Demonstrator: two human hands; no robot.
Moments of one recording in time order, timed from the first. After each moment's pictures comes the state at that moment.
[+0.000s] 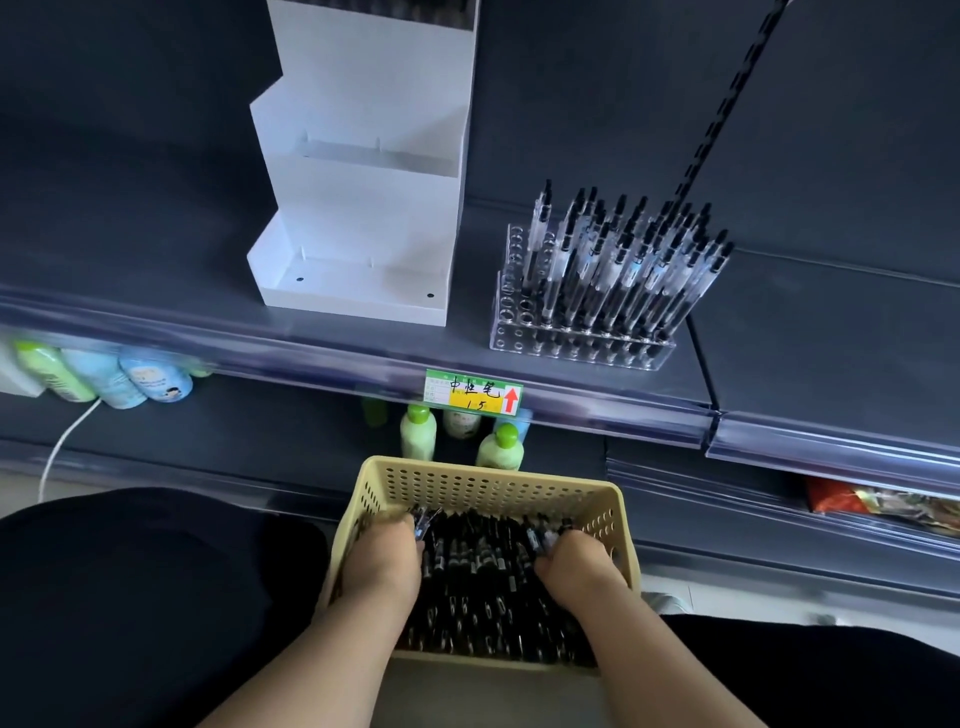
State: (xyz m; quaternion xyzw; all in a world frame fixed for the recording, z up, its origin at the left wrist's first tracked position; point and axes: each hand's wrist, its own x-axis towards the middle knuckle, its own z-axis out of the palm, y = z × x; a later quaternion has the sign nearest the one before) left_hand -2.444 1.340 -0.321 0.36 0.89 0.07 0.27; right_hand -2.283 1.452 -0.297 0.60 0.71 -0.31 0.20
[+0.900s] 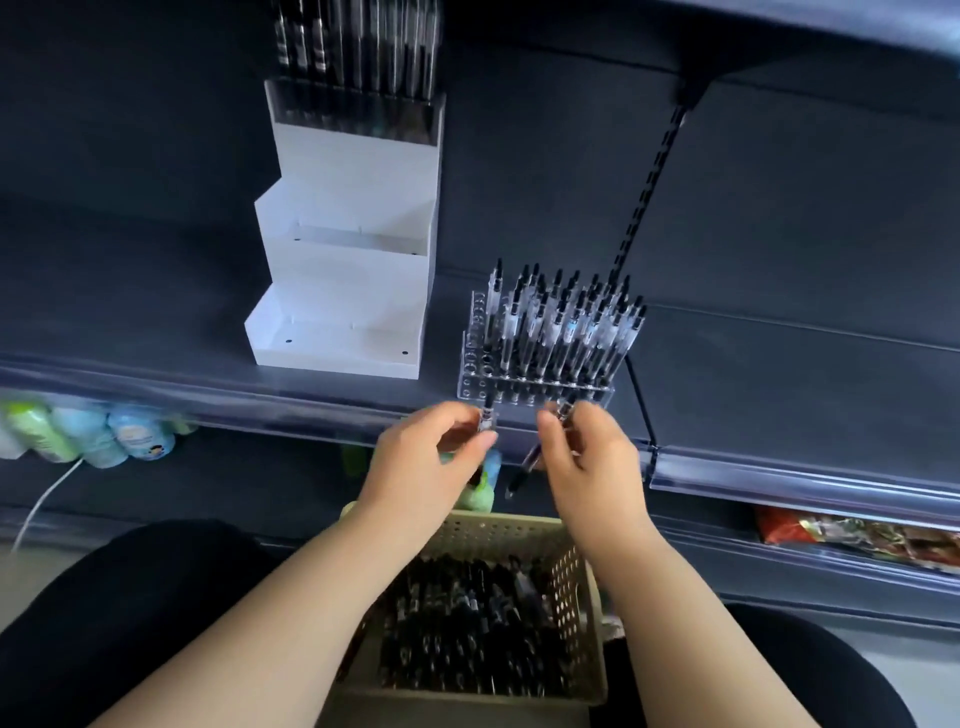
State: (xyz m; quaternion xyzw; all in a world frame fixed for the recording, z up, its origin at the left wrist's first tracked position) left_hand -2.423 1.374 -0.145 0.47 0.72 0.50 0.11; right_hand -2.289 1.449 -0.131 0.40 0.79 -0.28 -0.37
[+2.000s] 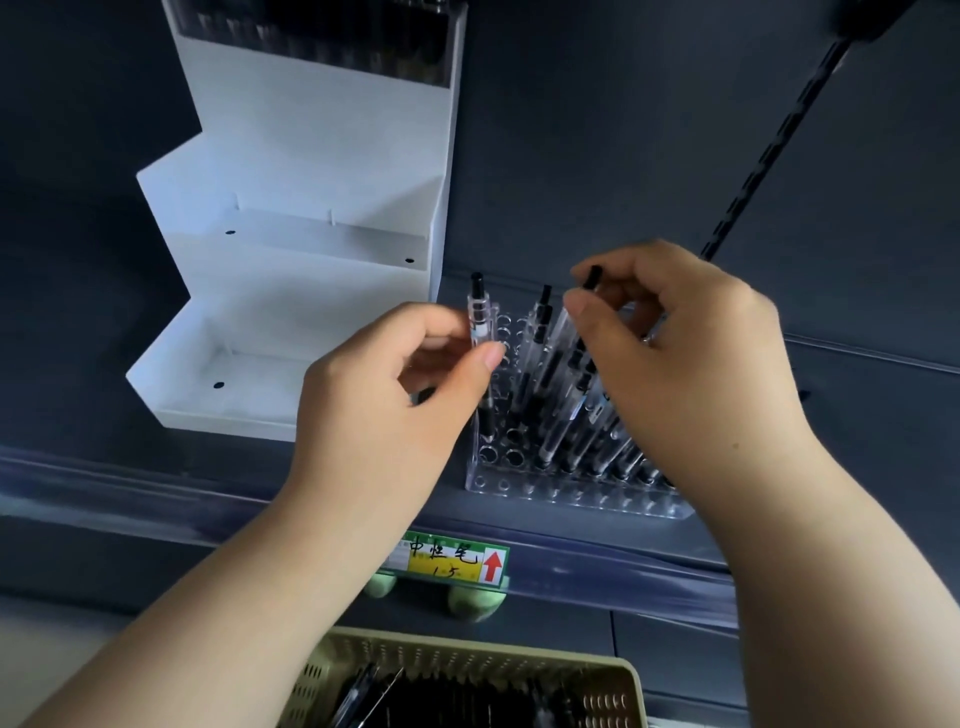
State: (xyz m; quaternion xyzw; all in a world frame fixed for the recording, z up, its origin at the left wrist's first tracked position) left_hand -2.492 1.465 -0.103 0.43 0.64 0.63 0.07; right_hand -2.373 1.559 -0.055 0.33 0.85 -0.17 -0.38
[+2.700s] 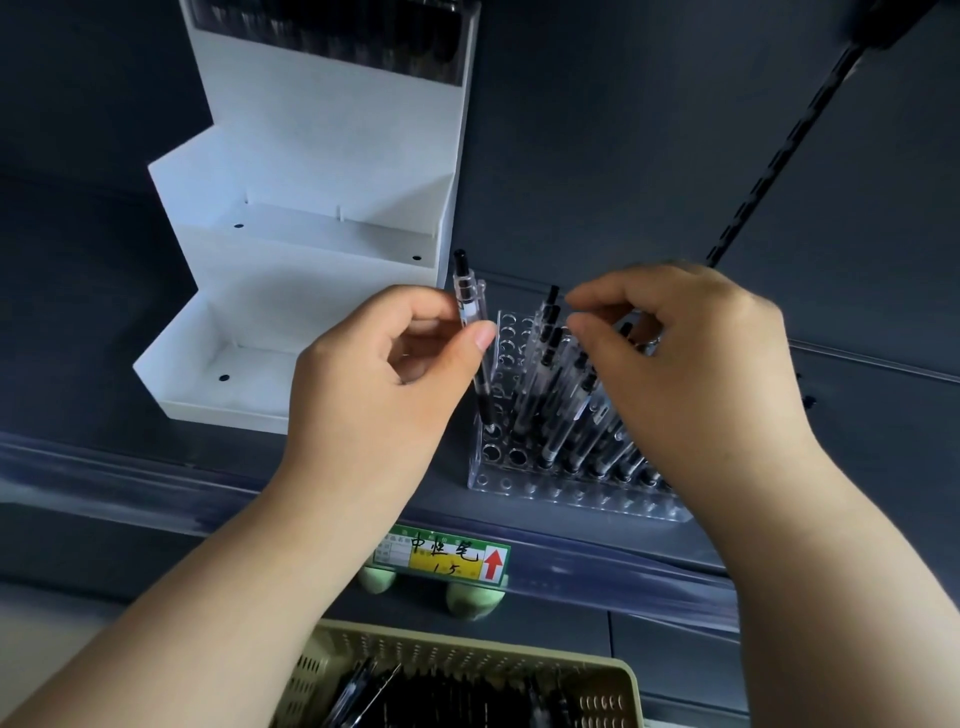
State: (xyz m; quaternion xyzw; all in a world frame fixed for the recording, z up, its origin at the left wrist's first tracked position) left_hand -2.499 1.467 -0.101 0.39 0.64 0.66 0.08; right_hand -2.371 1.561 -0.057 0.33 0.87 -0.12 -0.35
